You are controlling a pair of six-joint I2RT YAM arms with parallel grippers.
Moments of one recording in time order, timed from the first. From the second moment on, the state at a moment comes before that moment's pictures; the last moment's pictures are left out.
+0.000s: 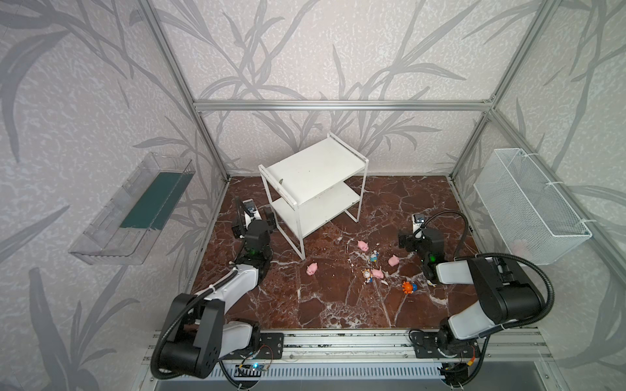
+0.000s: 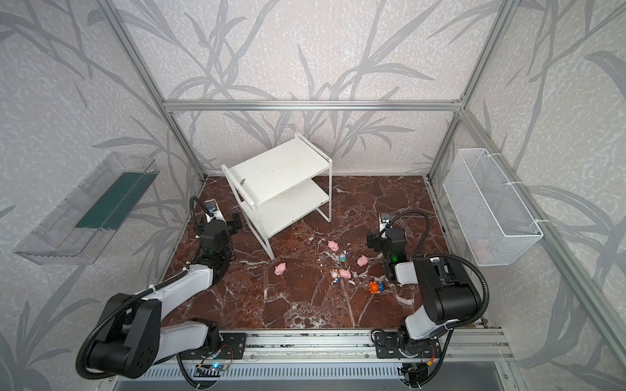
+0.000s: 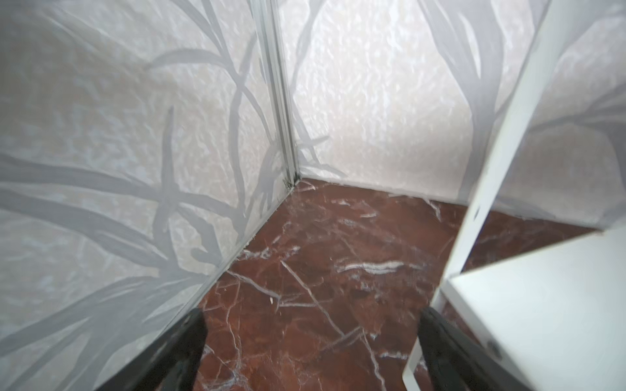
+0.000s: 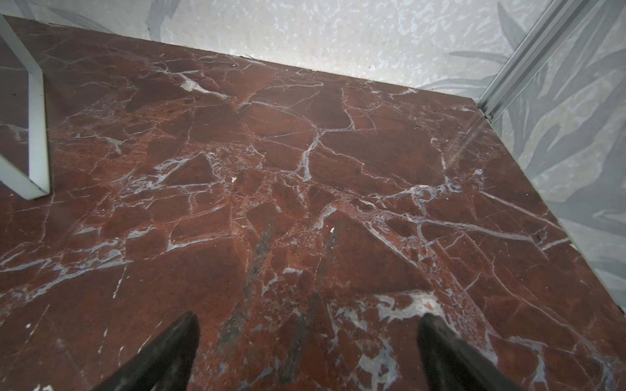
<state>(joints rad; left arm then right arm) -0.19 1.20 0.53 0.48 -0.70 -0.08 0.13 1.57 0.38 0.76 0.13 -0.08</state>
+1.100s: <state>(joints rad) -0.21 0.77 1.06 -0.89 0.10 -0.21 0.15 1.41 0.69 0.26 0.04 -0.05</state>
